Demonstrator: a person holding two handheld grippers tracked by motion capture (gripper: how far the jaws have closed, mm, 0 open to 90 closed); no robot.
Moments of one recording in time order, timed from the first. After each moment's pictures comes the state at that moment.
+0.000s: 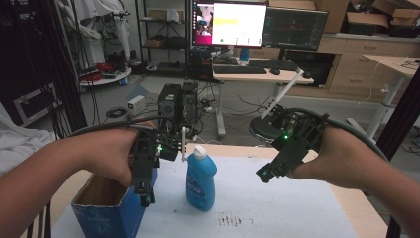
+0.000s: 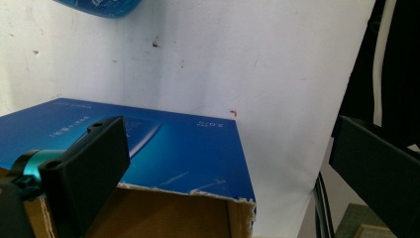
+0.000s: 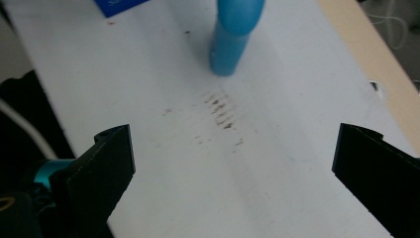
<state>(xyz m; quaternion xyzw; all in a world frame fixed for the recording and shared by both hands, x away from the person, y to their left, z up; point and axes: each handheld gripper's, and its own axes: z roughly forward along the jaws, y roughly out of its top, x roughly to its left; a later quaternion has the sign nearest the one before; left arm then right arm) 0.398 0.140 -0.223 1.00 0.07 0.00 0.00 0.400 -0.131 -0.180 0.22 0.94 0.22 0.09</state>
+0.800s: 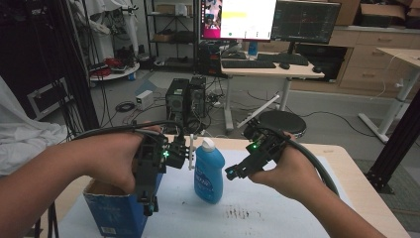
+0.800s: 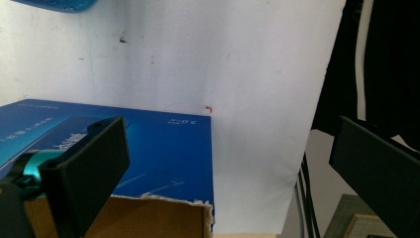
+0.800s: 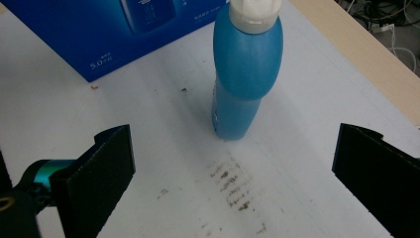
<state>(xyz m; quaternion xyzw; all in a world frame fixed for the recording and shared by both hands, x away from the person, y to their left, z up) 0.369 0.136 -0.231 1.00 0.06 -0.01 0.00 0.427 -0.082 -0.256 0.25 0.91 0.32 0.09</state>
